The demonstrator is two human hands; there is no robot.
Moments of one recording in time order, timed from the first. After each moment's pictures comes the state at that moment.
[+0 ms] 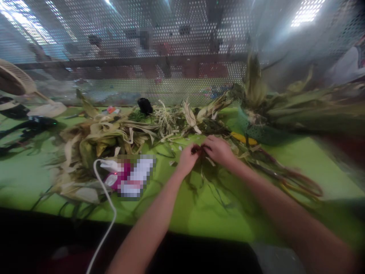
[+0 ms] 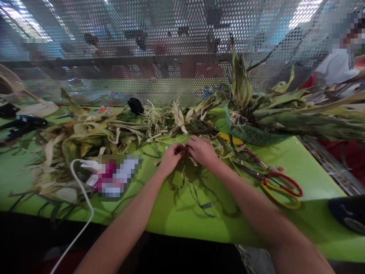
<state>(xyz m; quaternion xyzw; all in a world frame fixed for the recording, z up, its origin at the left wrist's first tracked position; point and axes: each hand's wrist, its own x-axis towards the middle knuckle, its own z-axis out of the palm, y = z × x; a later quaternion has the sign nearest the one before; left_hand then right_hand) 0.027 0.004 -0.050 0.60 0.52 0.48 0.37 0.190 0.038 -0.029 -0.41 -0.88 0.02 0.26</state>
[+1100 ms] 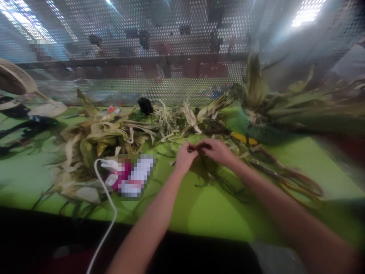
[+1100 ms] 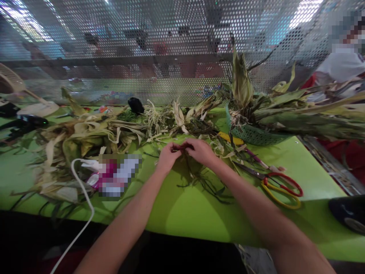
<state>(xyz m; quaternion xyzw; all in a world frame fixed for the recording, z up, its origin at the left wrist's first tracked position) 0.022 0.008 -0.059 0.50 0.55 0.52 0.42 0.185 0.039 -0.022 -0.39 -0.84 0.22 0.29</state>
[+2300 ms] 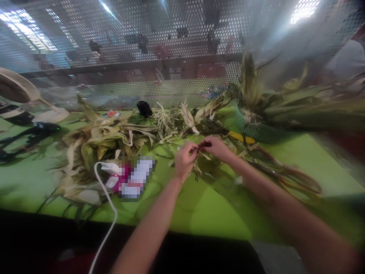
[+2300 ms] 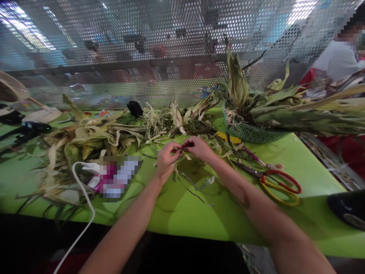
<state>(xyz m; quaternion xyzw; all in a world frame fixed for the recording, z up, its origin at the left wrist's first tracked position) 0.024 -0.006 -0.044 0.68 0.51 0.49 0.19 0.187 0.050 -0.023 -0.42 -0.76 0.38 0.33</state>
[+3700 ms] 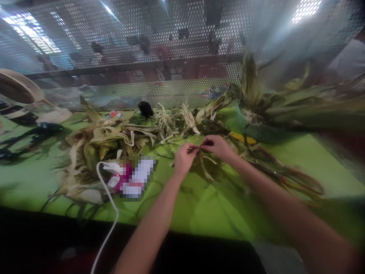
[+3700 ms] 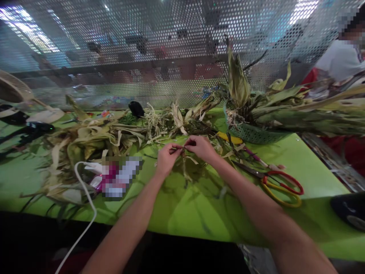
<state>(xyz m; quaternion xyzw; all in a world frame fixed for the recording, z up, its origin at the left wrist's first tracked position) 0.021 0.000 -0.056 0.59 0.53 0.53 0.29 0.192 0.057 -0.033 -0.39 -0.76 0.37 0.36</state>
